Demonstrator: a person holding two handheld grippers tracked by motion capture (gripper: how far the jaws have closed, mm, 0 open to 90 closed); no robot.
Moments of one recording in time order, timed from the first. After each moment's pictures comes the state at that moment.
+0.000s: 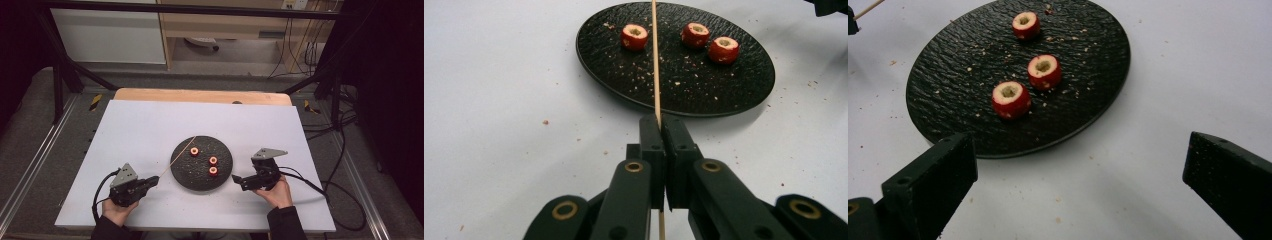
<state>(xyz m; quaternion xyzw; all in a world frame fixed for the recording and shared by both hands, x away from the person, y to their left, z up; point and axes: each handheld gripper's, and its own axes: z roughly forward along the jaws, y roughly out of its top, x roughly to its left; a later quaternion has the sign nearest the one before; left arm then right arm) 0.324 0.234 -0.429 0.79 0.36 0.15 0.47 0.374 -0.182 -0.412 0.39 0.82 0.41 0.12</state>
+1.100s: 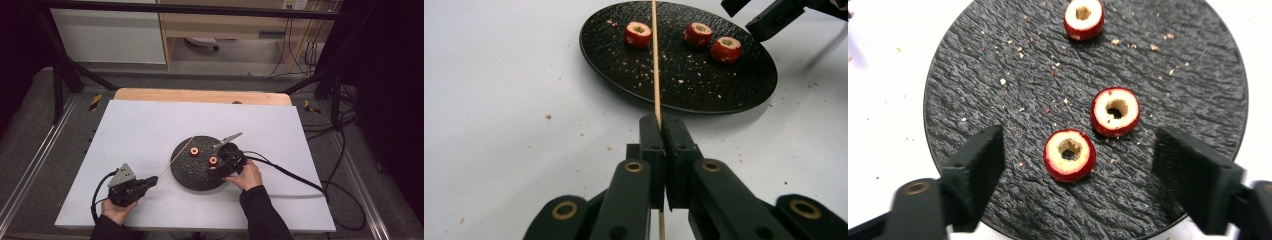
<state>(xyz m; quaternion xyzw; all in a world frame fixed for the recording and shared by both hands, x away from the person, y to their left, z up) 0.325 0.239 -0.433 0.79 0.36 0.14 0.48 0.415 -0.092 -0.401 0.37 0.88 0.30 0.06</state>
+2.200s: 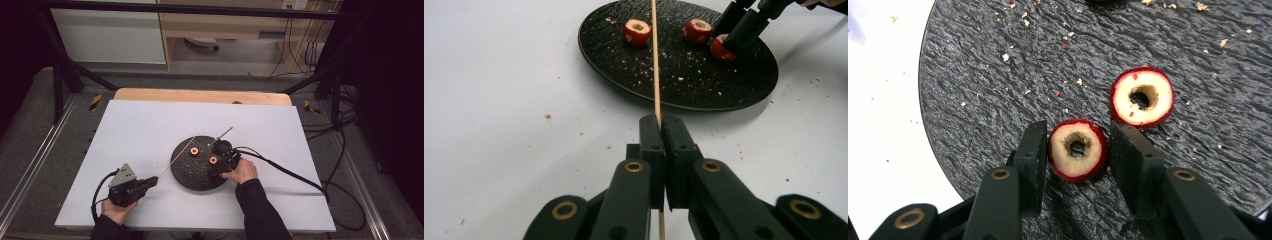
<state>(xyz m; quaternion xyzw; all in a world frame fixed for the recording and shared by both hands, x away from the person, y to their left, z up) 0.326 0.238 -0.434 0.79 0.36 0.15 0.47 0.438 -0.080 -0.411 0.36 0.90 0.23 -0.02</state>
